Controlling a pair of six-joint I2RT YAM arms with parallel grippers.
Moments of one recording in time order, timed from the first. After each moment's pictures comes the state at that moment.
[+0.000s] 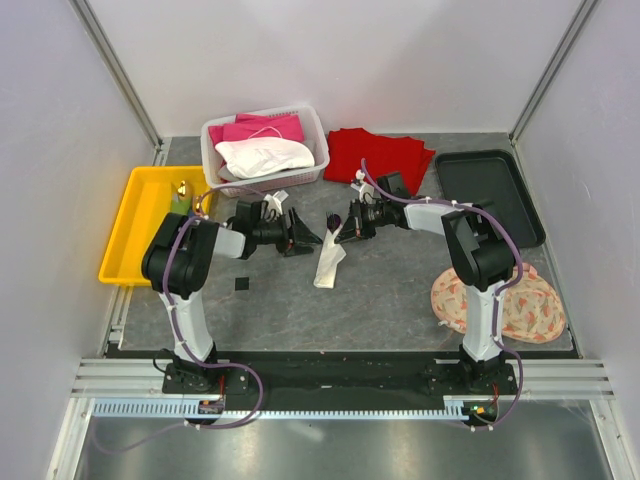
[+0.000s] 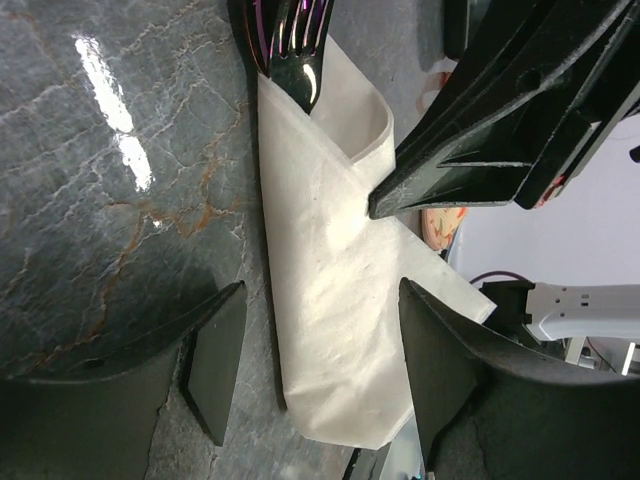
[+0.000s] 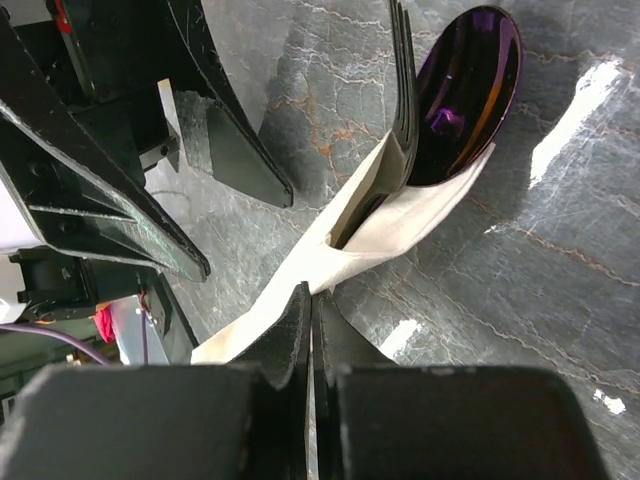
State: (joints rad) left arm -0.26 1.95 0.84 0.47 0.89 -0.76; right arm 0.39 2.06 1.25 -0.07 -0.82 0.43
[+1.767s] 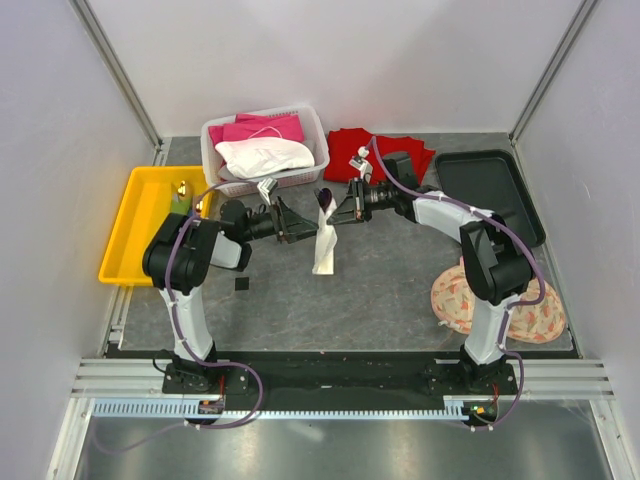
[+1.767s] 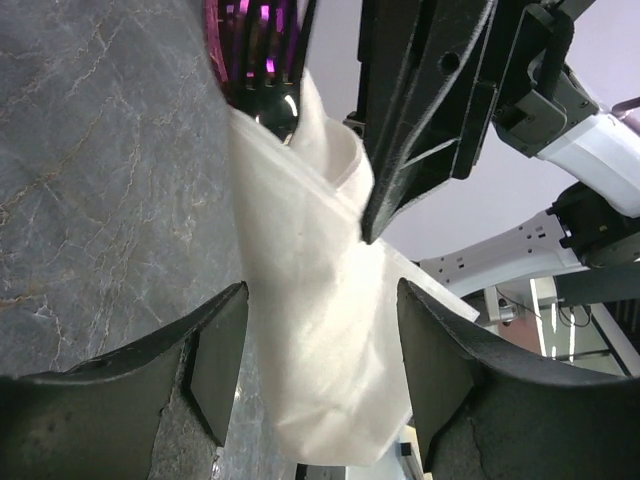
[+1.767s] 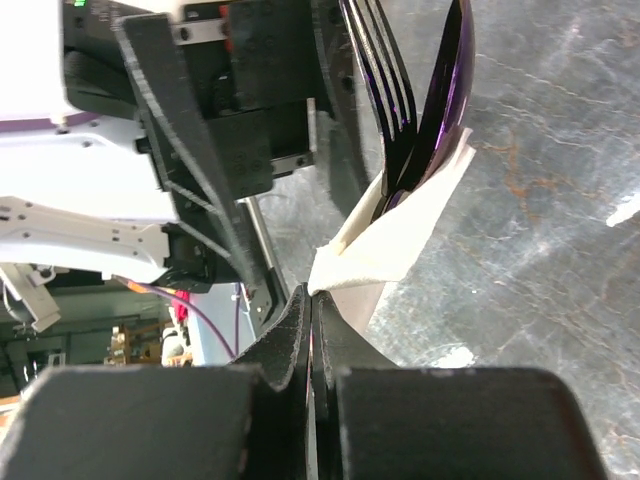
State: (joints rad) left arm -0.23 1.99 0.73 1.29 1.06 -1.22; right arm 0.39 1.92 1.29 0.00 -0.99 0.60
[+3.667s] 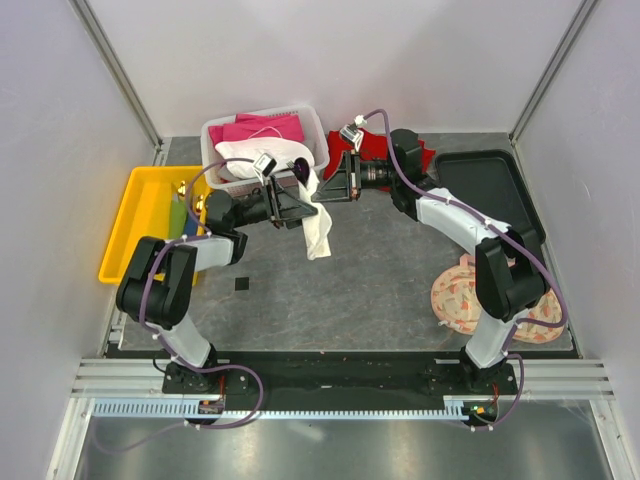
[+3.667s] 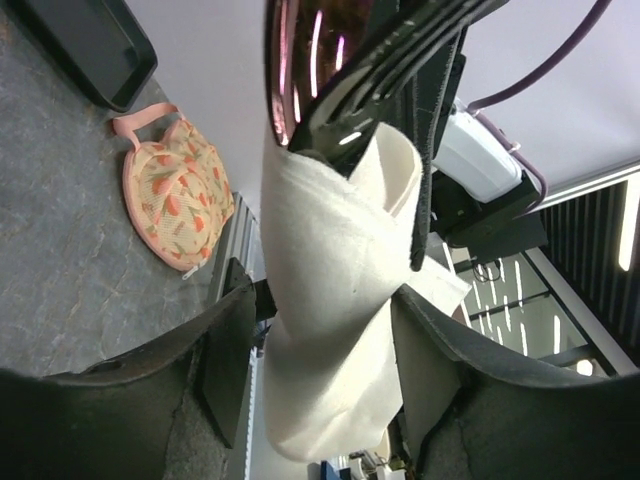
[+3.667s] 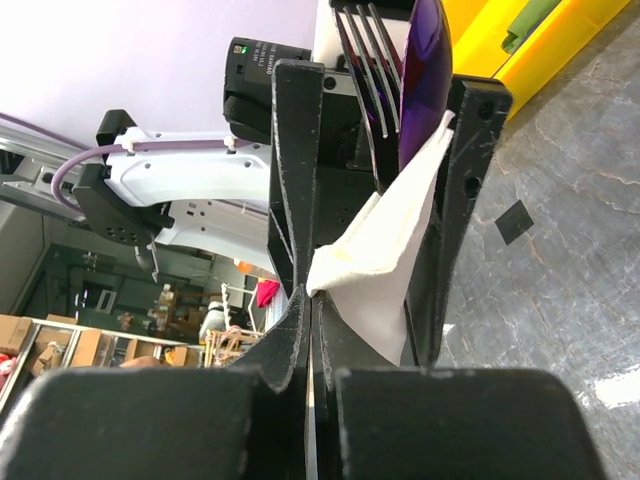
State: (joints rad) left arm -0.26 1.70 0.76 1.31 1.10 -1.51; right arm 0.45 1.78 1.34 0.36 -1.13 0.99
